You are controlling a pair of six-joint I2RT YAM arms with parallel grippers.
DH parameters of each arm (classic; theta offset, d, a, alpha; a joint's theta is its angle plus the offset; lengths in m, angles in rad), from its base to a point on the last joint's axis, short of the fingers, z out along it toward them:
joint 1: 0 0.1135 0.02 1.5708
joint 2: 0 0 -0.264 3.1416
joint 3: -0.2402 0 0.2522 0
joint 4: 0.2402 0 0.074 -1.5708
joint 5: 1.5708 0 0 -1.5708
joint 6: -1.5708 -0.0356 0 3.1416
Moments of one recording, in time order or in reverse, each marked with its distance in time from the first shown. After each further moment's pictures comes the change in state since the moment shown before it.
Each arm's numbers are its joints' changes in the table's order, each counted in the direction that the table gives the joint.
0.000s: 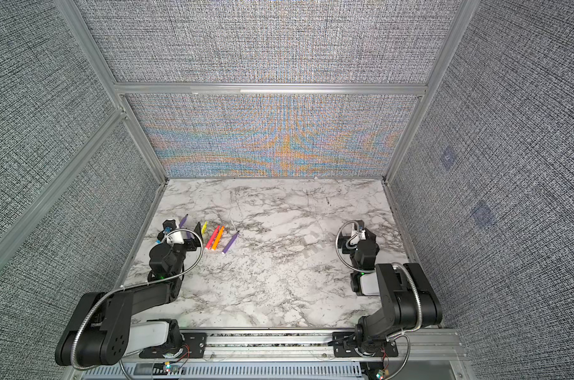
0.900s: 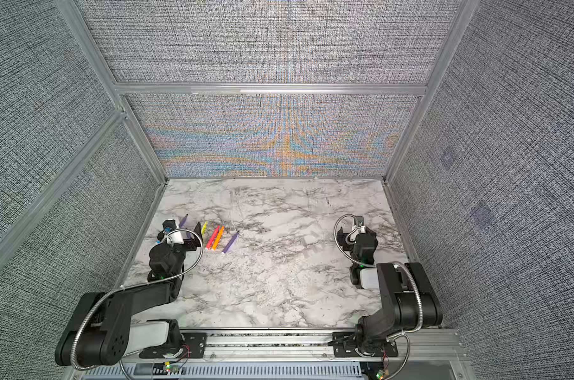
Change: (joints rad) left arm 0.000 0.000 0.000 -0.003 0.000 0.000; right arm 0.005 0.003 -0.052 0.093 0.043 -0.009
